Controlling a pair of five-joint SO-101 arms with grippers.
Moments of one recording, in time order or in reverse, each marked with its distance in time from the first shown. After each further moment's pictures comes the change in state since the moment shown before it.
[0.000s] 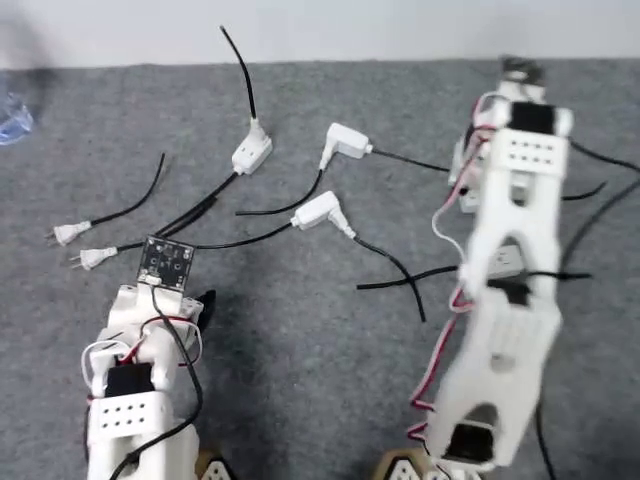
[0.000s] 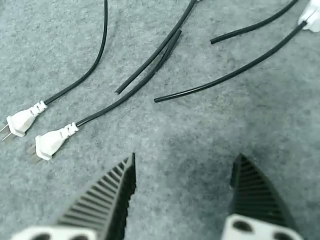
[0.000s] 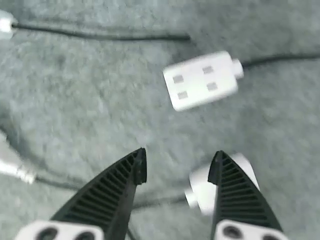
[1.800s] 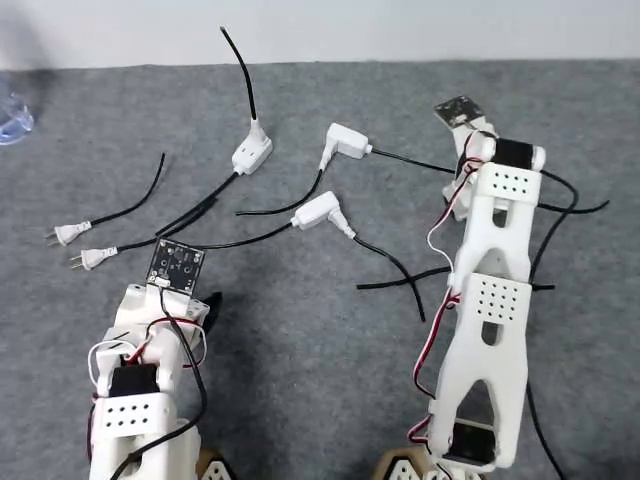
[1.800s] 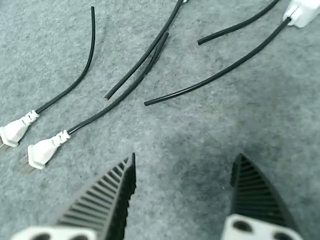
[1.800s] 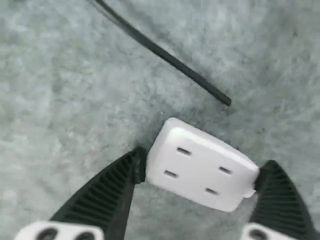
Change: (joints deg) left arm 1.8 0.0 1.1 -1.4 -1.4; right arm 3.4 33.0 -29.1 -2.1 42.2
